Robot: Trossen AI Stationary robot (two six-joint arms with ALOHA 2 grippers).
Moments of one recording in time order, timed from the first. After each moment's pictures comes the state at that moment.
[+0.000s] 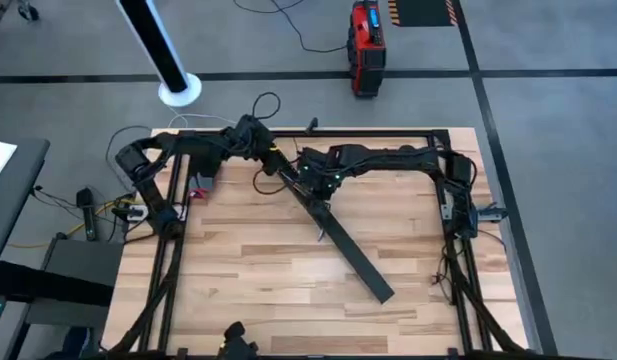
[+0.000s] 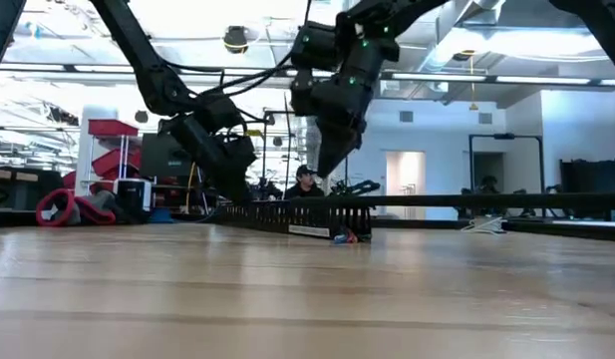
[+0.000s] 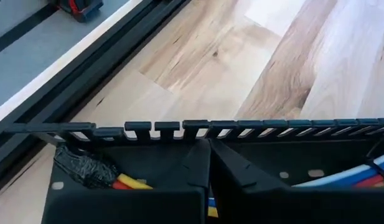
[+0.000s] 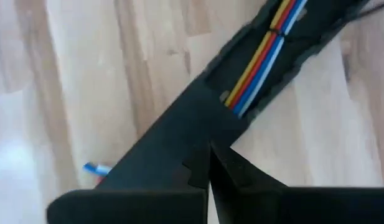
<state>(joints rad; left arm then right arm) 0.77 1.73 0.86 0.04 0.21 0.09 -0.22 2.00 1.63 -0.84 -0.10 -0.03</state>
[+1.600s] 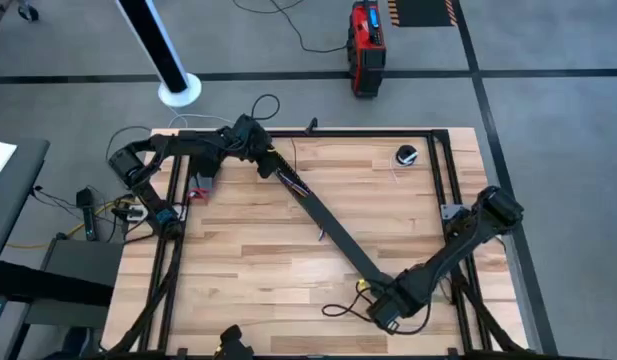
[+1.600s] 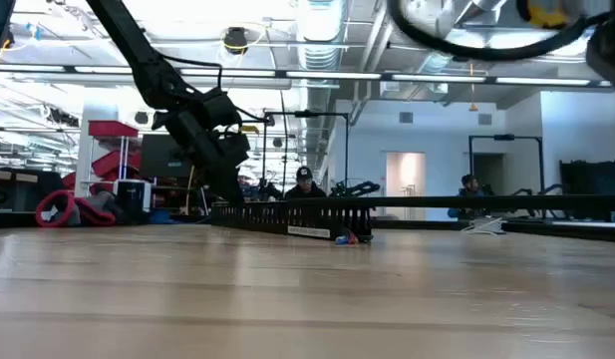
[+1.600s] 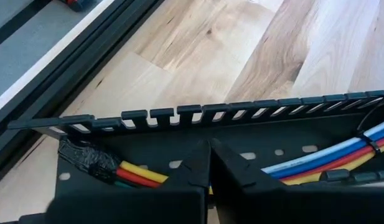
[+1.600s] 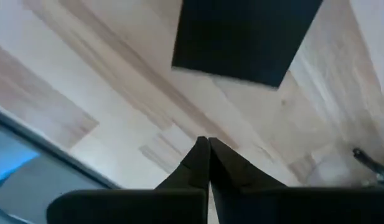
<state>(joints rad) 0.78 1.68 0.86 -0.07 0.20 0.14 0.68 1.80 1.22 -0.97 -0.22 1.38</state>
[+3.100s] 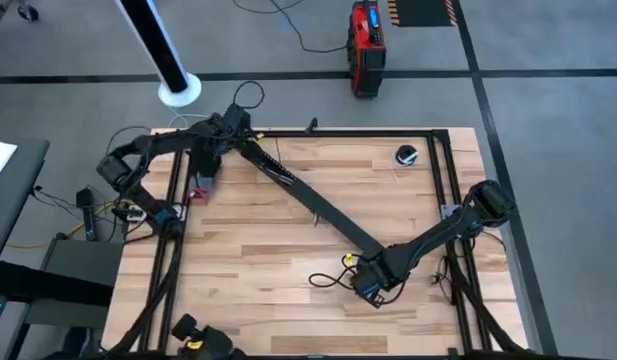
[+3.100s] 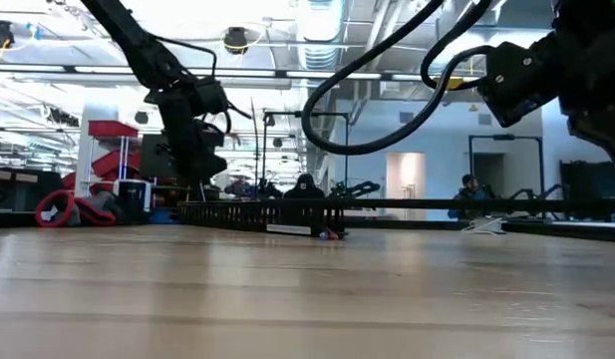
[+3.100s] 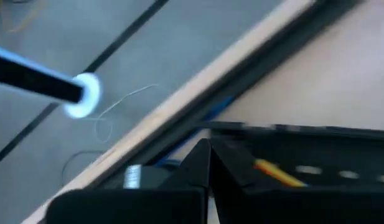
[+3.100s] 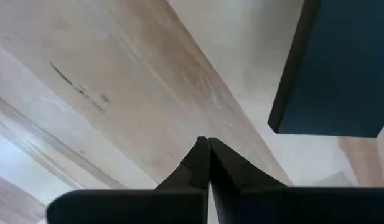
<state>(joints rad) 0.88 1.58 0.93 -0.34 -0.39 0.09 0.50 1.80 1.19 -0.99 -0.09 1.12</state>
